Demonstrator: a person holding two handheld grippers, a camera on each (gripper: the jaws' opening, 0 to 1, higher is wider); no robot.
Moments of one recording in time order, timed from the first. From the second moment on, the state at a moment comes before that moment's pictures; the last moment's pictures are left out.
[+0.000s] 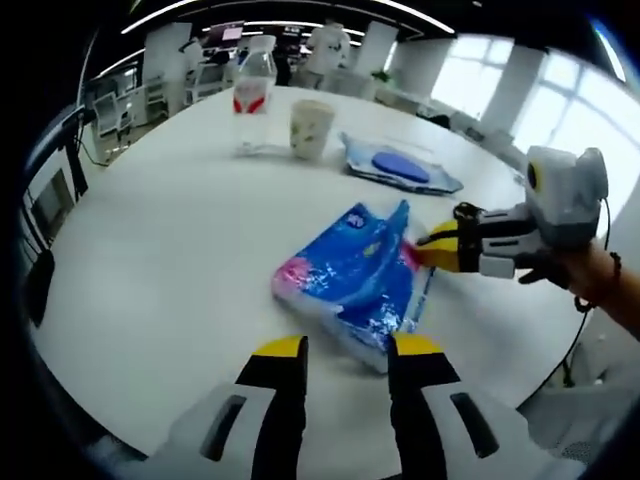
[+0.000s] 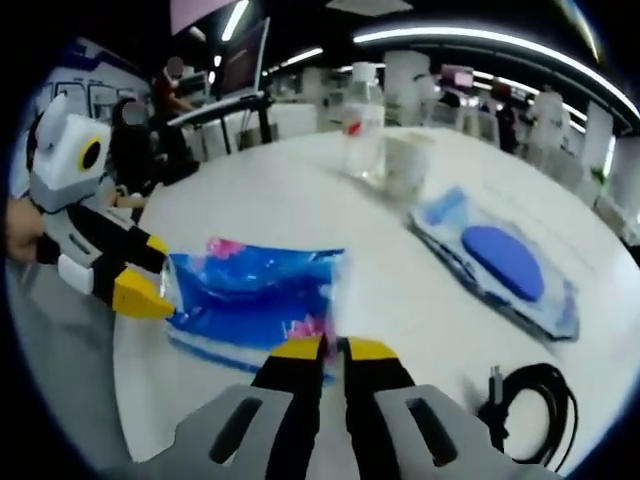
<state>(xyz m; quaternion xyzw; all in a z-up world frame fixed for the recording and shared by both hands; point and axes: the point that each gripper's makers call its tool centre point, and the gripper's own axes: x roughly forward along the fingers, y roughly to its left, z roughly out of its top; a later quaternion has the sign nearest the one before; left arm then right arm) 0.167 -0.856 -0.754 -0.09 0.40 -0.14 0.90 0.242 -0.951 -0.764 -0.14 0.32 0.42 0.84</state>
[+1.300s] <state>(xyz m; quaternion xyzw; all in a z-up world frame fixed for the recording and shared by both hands) 0.169 -0.888 -0.710 -0.14 0.40 -0.21 0.88 0.224 -0.994 -0.716 -0.17 0.32 0.37 0.86</state>
